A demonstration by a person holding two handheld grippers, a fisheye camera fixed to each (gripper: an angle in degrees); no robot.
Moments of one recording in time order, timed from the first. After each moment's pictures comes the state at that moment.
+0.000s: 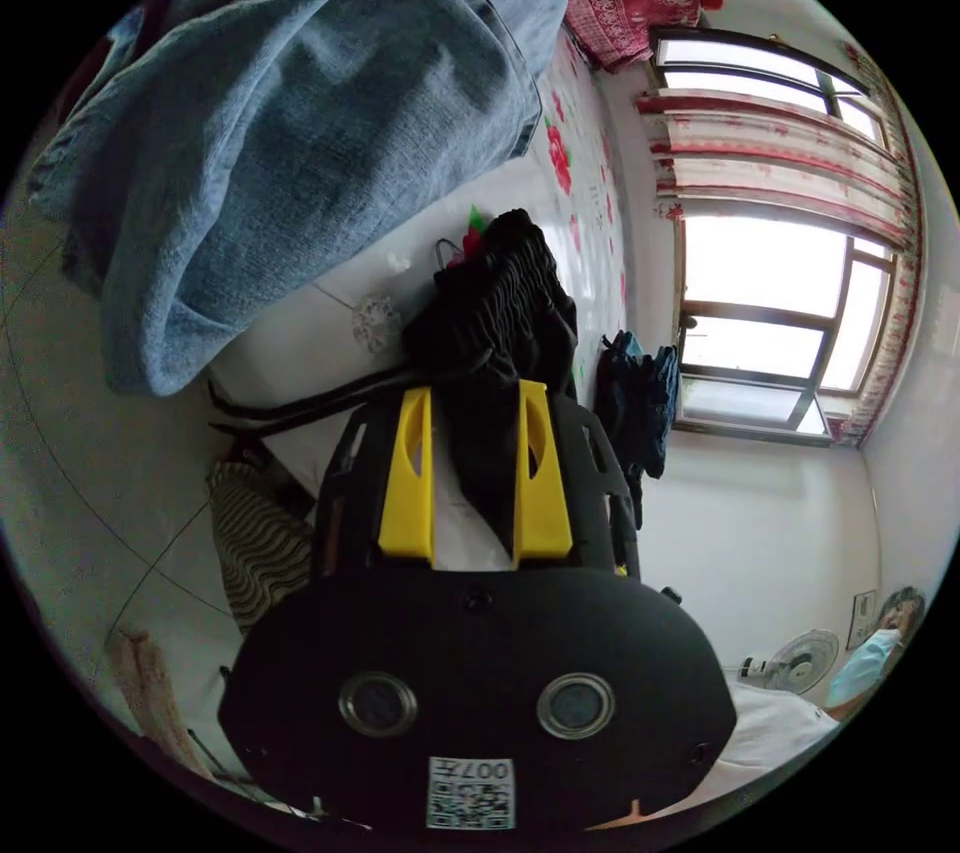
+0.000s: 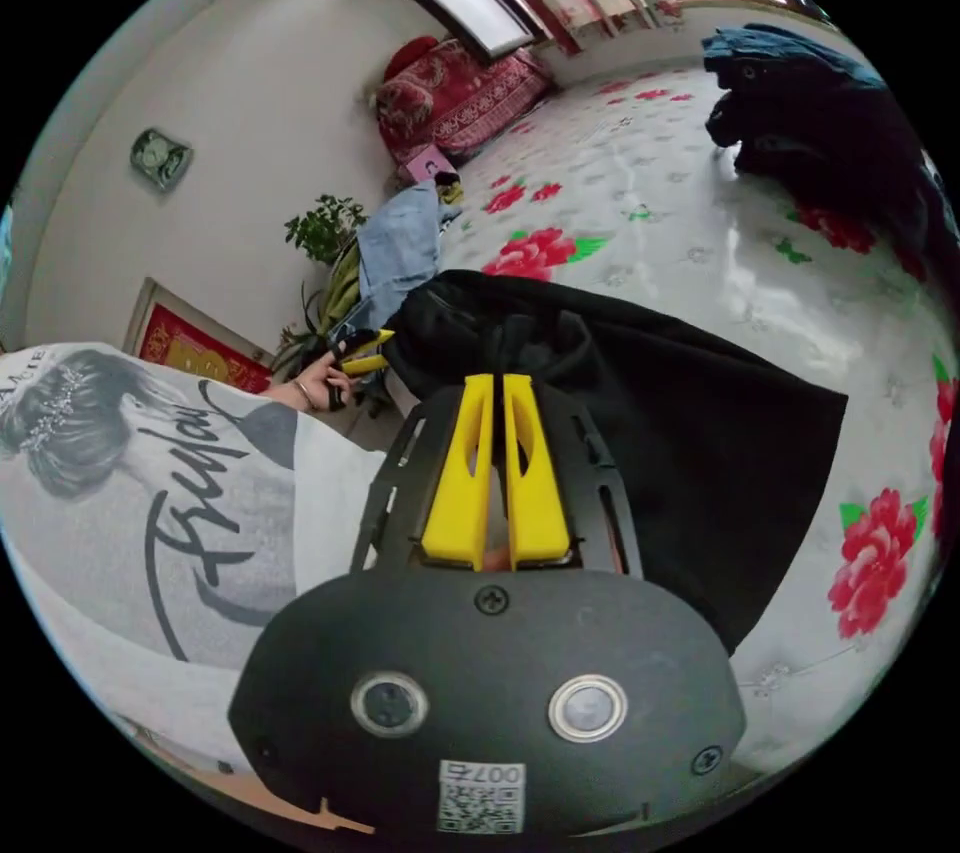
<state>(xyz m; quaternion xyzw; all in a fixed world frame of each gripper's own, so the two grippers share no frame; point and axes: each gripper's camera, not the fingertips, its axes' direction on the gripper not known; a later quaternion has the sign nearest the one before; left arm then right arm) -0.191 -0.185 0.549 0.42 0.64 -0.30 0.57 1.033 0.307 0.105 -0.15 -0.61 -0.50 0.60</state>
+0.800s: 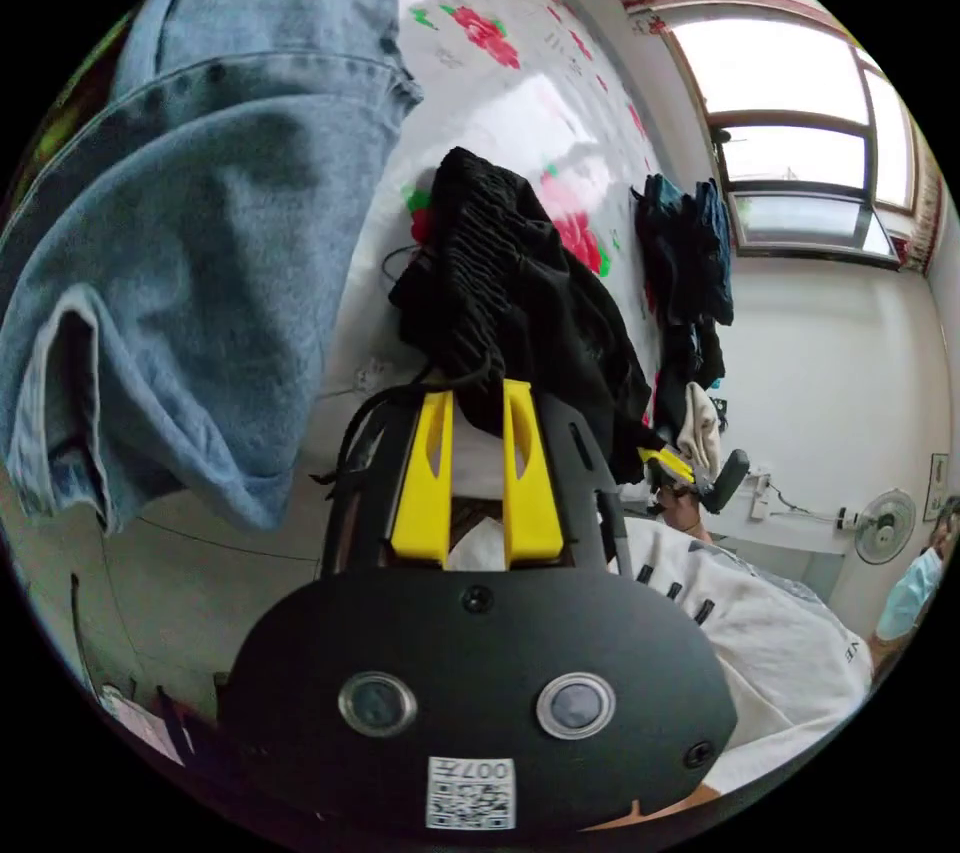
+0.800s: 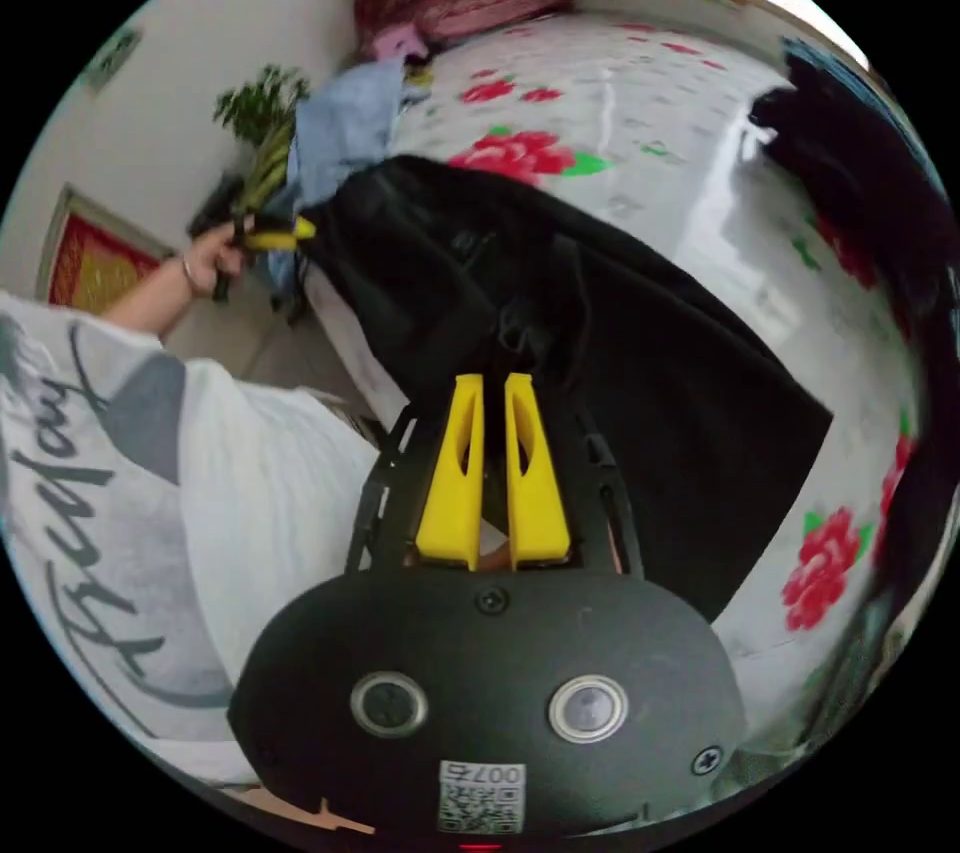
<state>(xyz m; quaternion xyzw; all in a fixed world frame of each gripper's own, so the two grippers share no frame) -0.189 -0.224 0.419 0.36 0.53 -0.12 0.76 0.978 0.299 0.112 -0.13 -0.44 -0.64 0.61</state>
